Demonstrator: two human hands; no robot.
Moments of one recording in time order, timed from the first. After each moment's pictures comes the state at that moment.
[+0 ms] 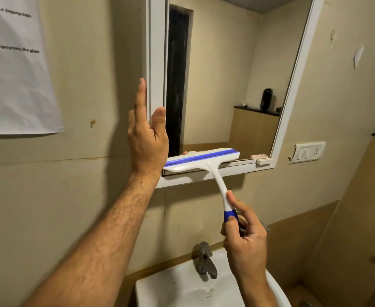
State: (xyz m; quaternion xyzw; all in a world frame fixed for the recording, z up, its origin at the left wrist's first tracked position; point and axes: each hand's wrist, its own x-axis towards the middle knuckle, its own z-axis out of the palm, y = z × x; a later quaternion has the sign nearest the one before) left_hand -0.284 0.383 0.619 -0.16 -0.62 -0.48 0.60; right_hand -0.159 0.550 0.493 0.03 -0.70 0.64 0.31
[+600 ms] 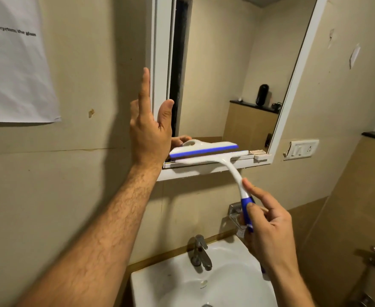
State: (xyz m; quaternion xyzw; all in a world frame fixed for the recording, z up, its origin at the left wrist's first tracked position) left_hand -0.287 0.381 0.618 -0.12 -0.67 -0.46 0.57; right_hand -0.138 0.577 0.531 0.00 -0.73 0.63 0.27
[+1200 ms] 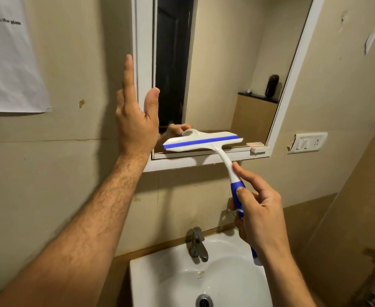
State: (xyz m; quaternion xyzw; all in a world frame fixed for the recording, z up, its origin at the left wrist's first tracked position) left_hand -0.282 0.387 0.619 -0.11 -0.67 -0.44 0.59; right_hand -0.145 0.592 0.547 0.01 -0.75 0.63 0.22
